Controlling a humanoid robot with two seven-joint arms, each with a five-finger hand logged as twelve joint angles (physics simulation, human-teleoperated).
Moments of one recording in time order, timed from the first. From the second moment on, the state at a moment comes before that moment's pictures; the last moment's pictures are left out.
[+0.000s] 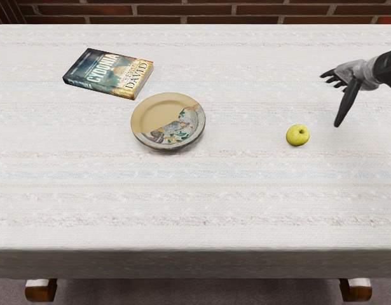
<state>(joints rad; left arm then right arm) -0.04 0.00 -0.08 -0.11 0.12 -0.13 0.13 1.36 -0.32 -0.19 0.22 -0.50 0.61 -0.23</state>
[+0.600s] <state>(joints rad) -0.04 0.00 -0.08 -0.11 0.12 -0.13 0.13 1.41 -0.54 -0.15 0.66 -0.42 0.61 -0.45</state>
